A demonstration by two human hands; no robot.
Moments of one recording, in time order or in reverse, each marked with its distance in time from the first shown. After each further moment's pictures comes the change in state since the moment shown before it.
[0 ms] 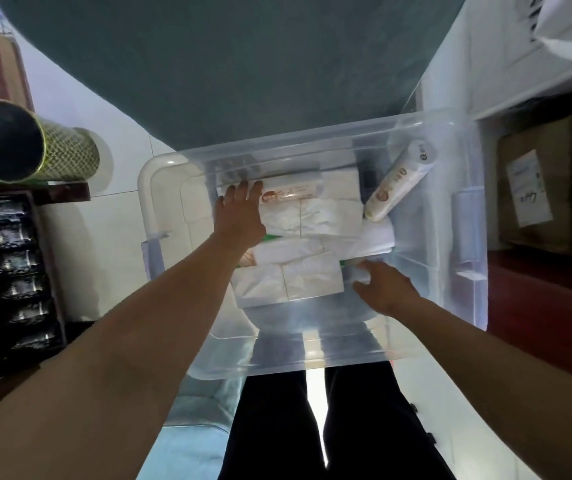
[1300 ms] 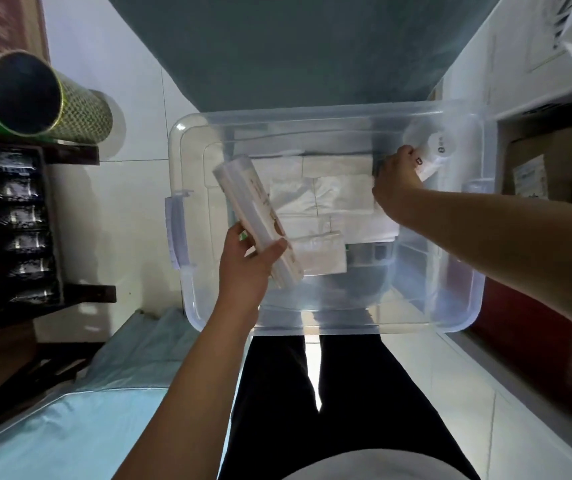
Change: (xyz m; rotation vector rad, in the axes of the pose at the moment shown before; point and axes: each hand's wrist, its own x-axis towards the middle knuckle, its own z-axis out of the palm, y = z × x) left_hand -0.177 0.029 -0.016 -1.706 0.146 -0.504; right_hand 0.027 -0.083 -0.103 -1.826 0.193 -0.133
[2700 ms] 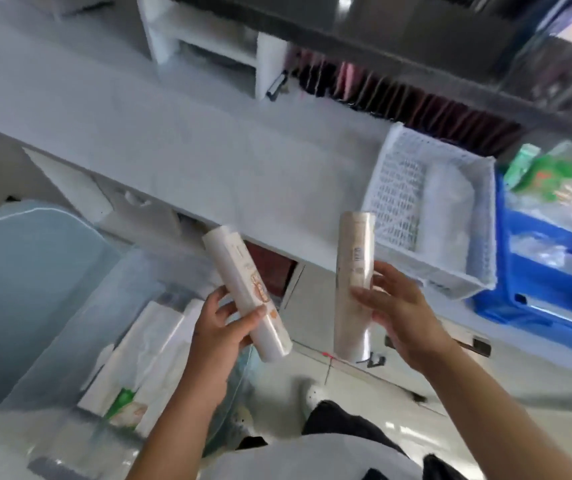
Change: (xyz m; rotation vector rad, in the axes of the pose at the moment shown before) left_hand -0.265 0.014 0.047 0.554 -1.136 0.246; right_hand -0.545 -0.212 0.007 -2.229 -0.906 -1.218
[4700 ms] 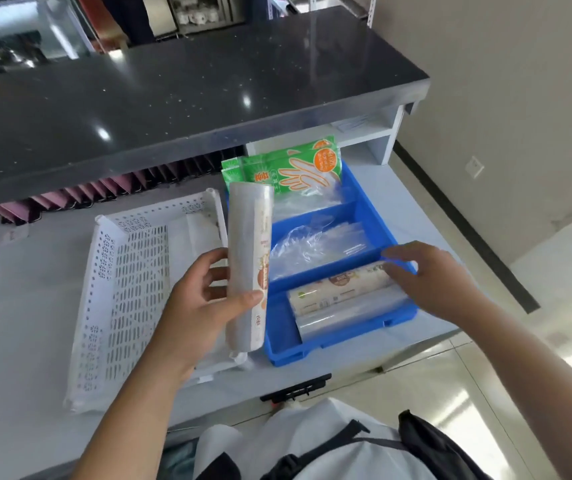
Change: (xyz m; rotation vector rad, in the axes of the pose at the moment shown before) left_hand 0.032 0.008 0.454 0.835 -0.706 0.268; right_hand -0.020 0.021 -0.449 -0.725 0.668 0.074
